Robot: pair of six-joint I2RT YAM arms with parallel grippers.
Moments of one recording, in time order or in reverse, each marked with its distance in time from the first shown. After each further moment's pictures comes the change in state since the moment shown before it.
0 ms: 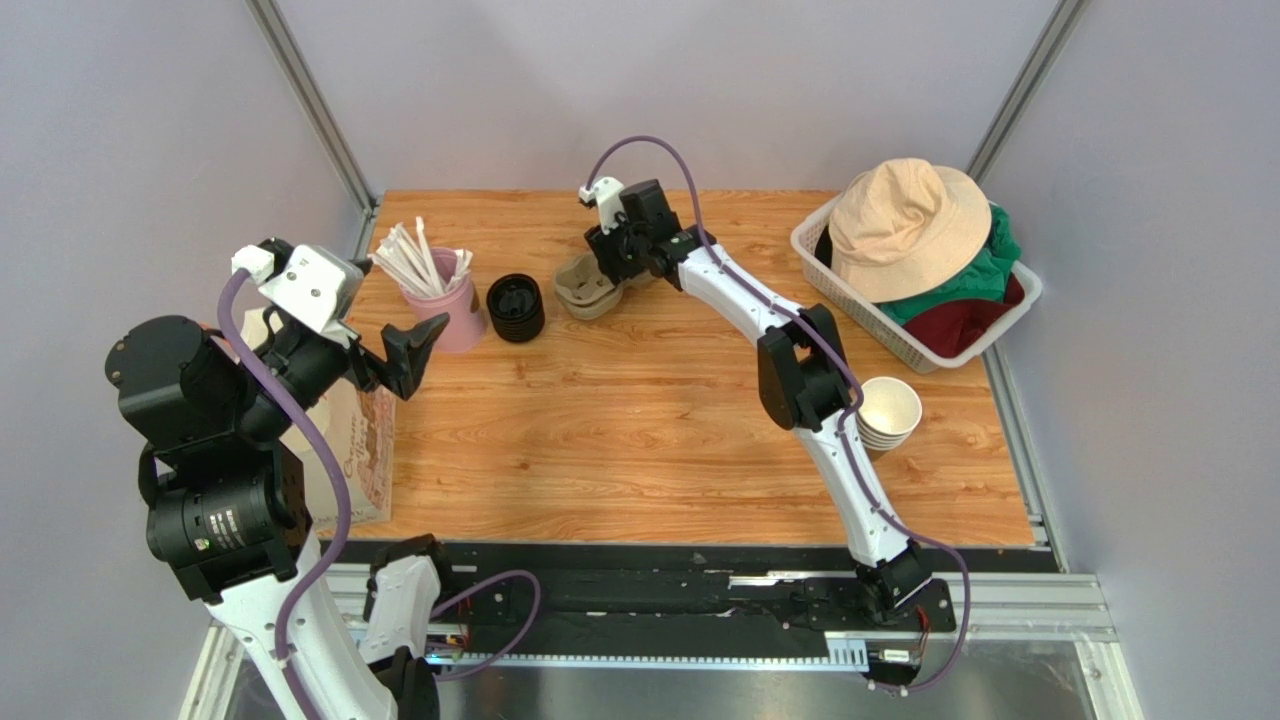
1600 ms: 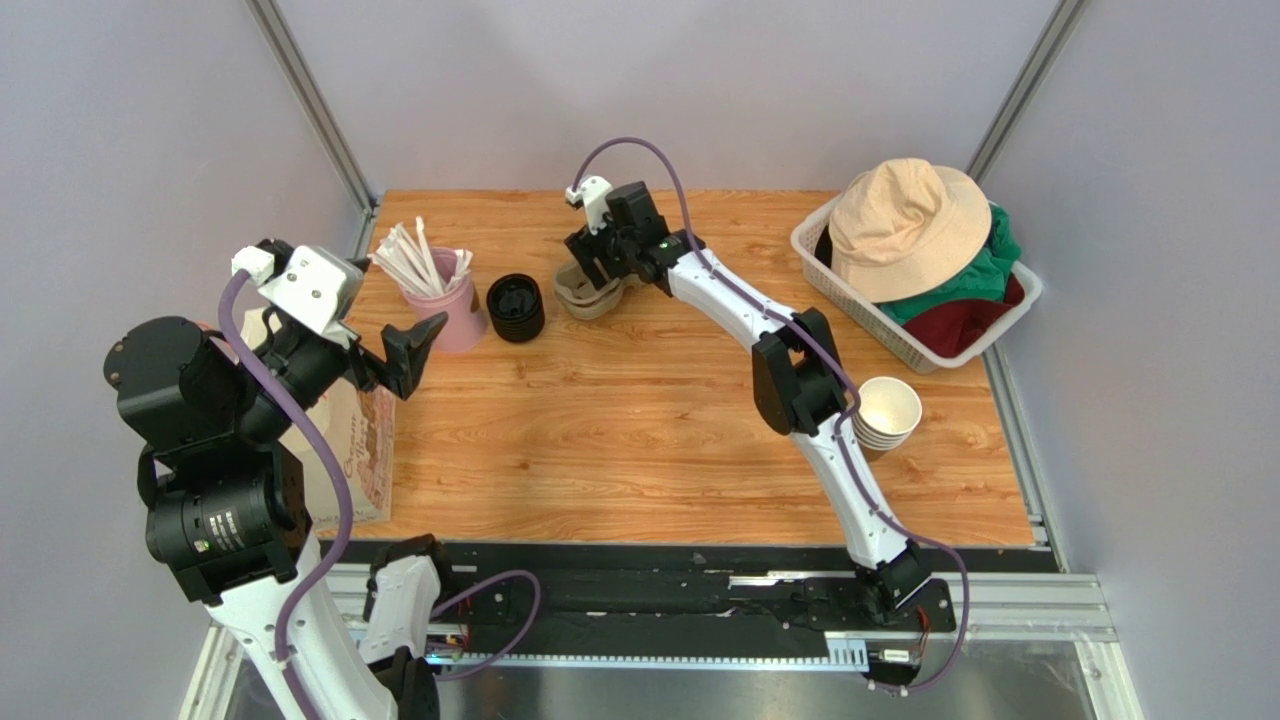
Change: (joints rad) left arm 0.000 0.000 0.006 -0.001 -0.008 0.011; right arm 0.036 -0.010 0.000 0.037 0.079 -0.009
